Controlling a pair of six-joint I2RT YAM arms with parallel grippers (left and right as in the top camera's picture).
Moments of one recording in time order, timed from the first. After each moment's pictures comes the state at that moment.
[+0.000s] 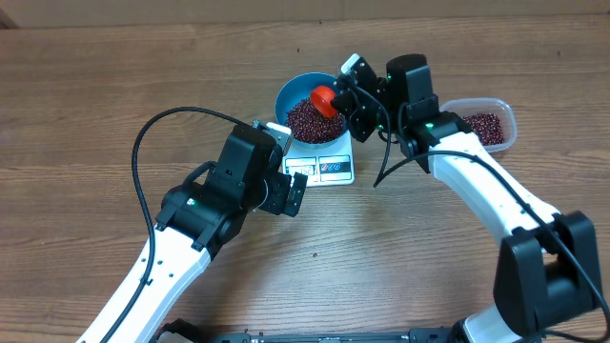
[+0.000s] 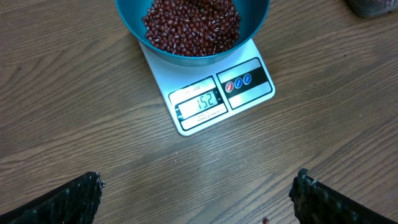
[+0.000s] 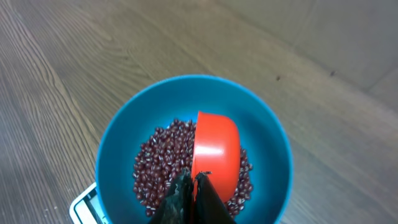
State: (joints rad) left arm -0.51 1.23 1.08 -0.76 -0.02 -0.15; right arm 0.34 1.74 1.23 -0.16 -0.43 -0.32
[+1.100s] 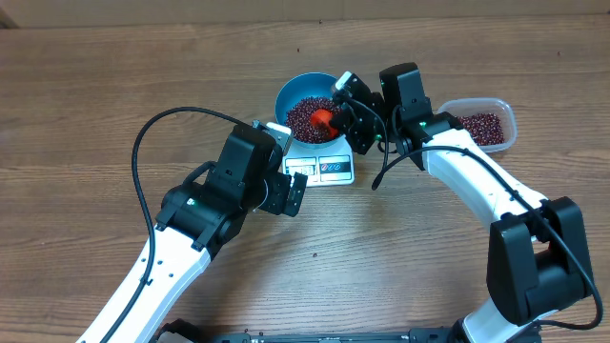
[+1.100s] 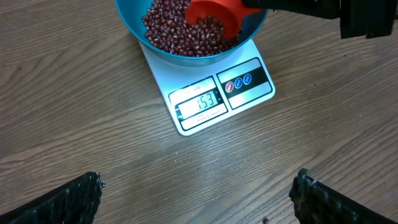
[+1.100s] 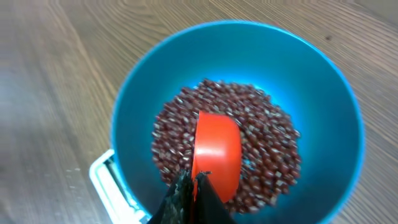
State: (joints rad) left arm -0.51 1.23 1.08 -0.76 -0.02 -0.15; right arm 0.34 1.79 1.23 -0.26 -0.51 -0.38
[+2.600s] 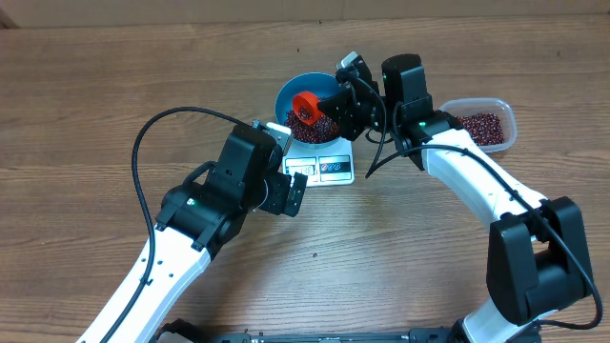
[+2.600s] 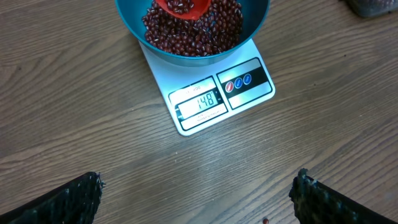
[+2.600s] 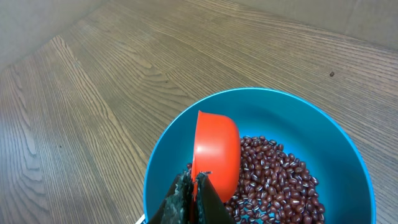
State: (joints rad) left arm -0.51 1.23 1.08 -0.76 -0.02 -0.15; right arm 0.34 1.79 1.23 -0.07 -0.60 -0.09
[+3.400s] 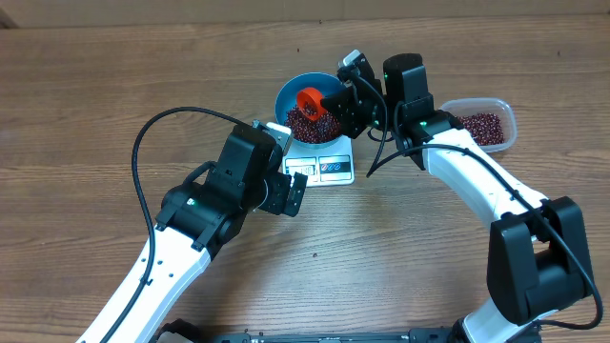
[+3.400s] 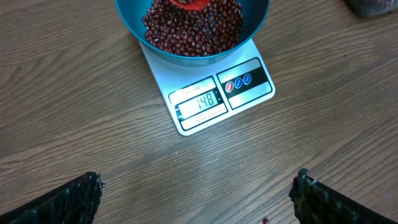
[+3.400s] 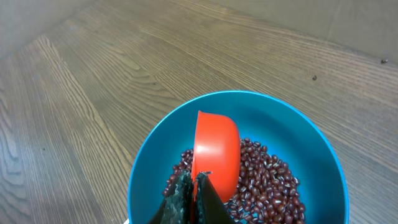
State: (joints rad) left arm -0.51 1.23 1.08 -0.76 -0.02 -0.15; right arm 0.33 1.79 1.23 -0.06 -0.56 -0.11
